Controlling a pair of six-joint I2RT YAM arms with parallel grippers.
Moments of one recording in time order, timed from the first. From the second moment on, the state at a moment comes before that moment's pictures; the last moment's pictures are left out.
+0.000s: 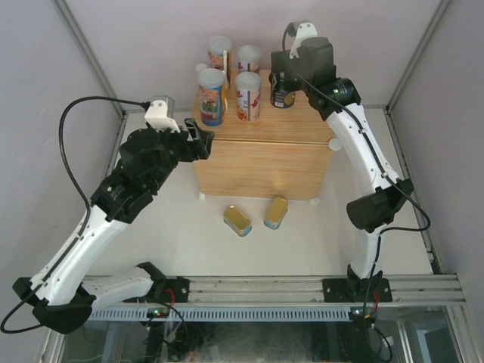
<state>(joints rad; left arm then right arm) -0.66 1.03 1.34 -0.45 -0.32 -0.36 0.41 1.93 2.31 -0.70 0.09 0.09</state>
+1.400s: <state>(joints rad) -0.66 0.98 1.32 -0.43 -0.28 -0.37 0.42 1.89 2.30 -0.67 0.12 0.11</state>
